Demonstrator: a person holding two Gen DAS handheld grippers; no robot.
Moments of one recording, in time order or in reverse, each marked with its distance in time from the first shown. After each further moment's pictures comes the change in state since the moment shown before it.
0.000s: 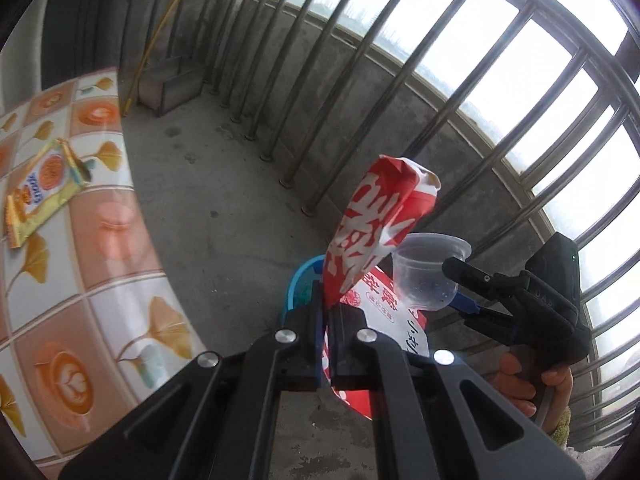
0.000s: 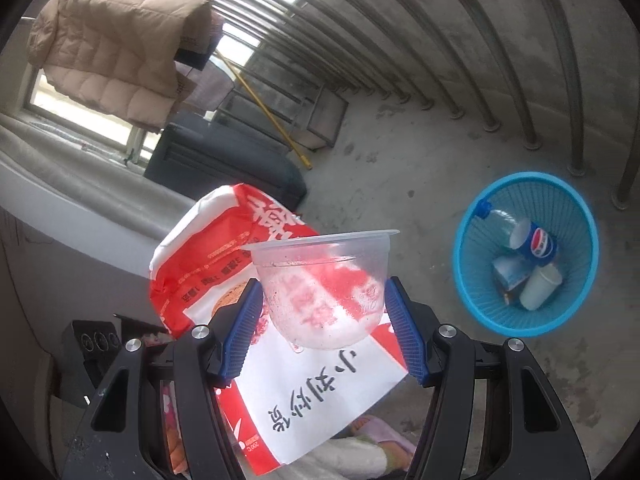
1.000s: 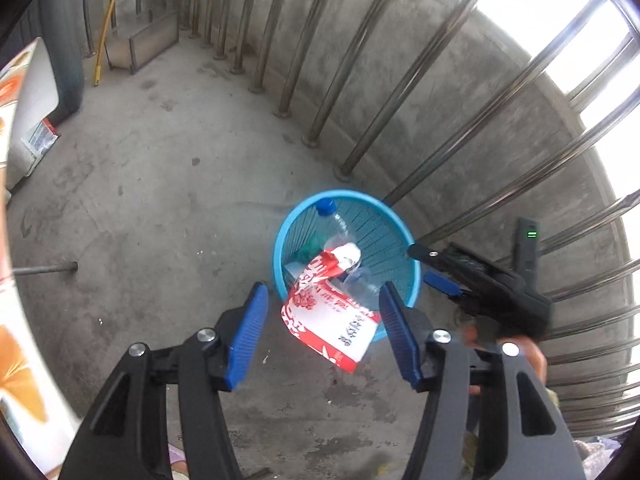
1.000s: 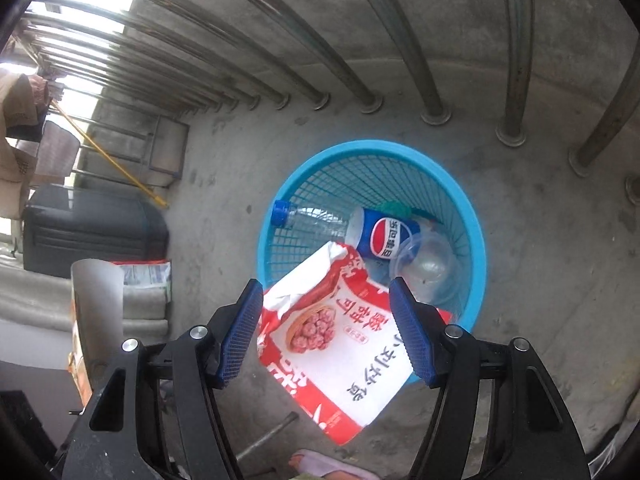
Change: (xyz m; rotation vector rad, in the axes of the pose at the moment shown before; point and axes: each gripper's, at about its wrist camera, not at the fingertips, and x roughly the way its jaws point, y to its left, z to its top) left arm 0.132 -0.041 -0.006 0.079 0.219 0.094; right arm 0.048 -0.178 0.013 0.312 -0.026 -0.378
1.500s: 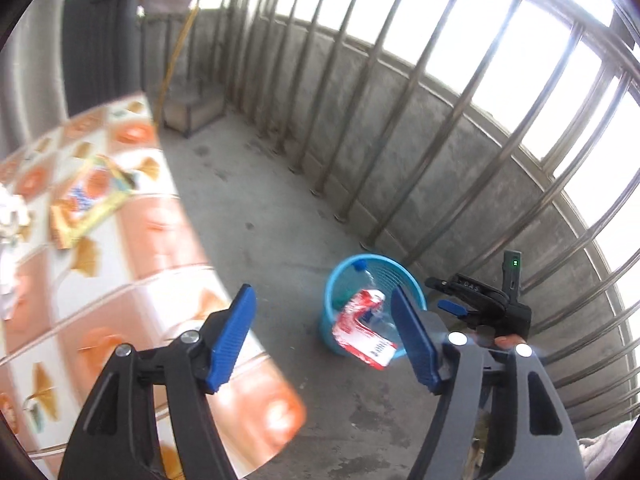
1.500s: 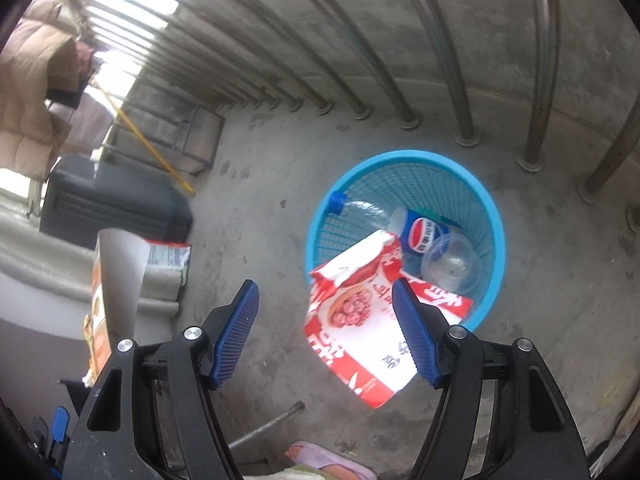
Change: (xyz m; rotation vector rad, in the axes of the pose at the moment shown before) left arm -0.166 0.054 -0.059 -0.034 -0.308 0.081; right arm -0.037 0.046 -0.031 -0.137 -0.029 0.068
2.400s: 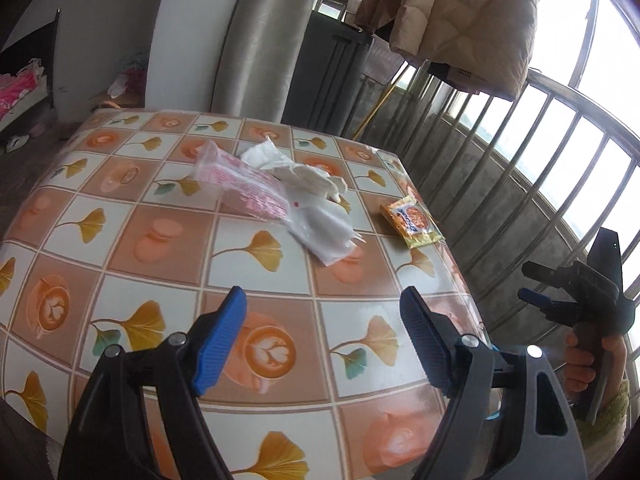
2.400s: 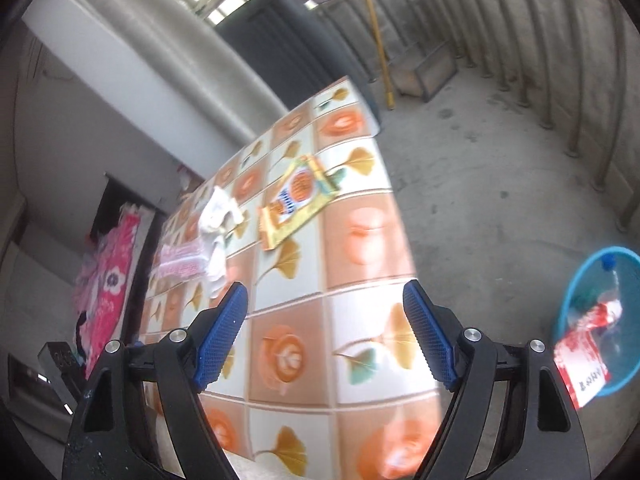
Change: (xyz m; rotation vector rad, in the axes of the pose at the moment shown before) left arm -0.169 0.228 -0.111 -0.413 -0.296 0.338; right arm 0.005 0.301 -0.126 -0.676 0.212 0.312
